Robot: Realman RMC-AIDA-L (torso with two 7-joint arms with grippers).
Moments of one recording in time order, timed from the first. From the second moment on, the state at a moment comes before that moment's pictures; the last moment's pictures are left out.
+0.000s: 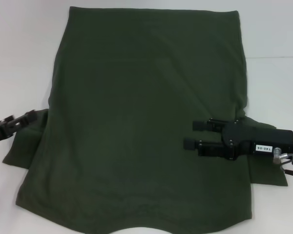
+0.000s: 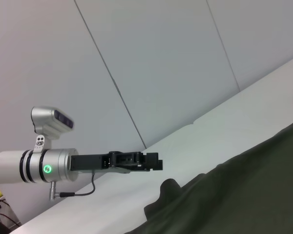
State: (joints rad) left arm -0.43 -2.13 0.28 0.69 2.05 1.27 -1.71; right arm 0.54 2.08 -0.70 -0.57 -1.92 -1.58 1.48
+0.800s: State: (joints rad) left arm -0.42 -2.14 0.29 0.64 2.12 1.11 -1.65; right arm 0.55 2.08 -0.69 -0.57 -1.92 -1.57 1.49
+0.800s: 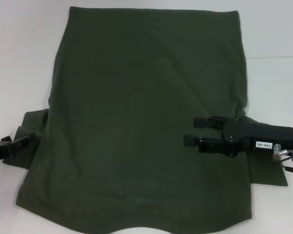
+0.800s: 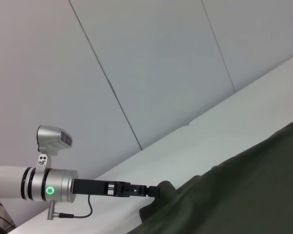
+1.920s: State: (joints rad) left arm -0.43 -2.14 0.32 0.64 2.15 1.11 -1.64; right arm 0.55 2.08 -0.69 -0.57 -1.92 -1.55 1.49
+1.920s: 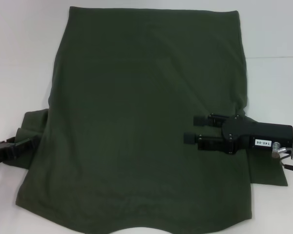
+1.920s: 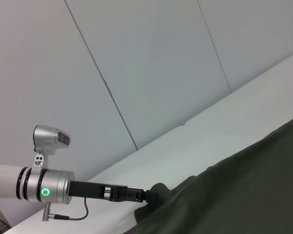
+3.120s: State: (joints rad) left arm -0.44 -2.14 0.34 0.68 2.18 1.12 -1.66; right arm 0.55 2.08 -0.68 -0.57 -1.92 -1.55 1.49
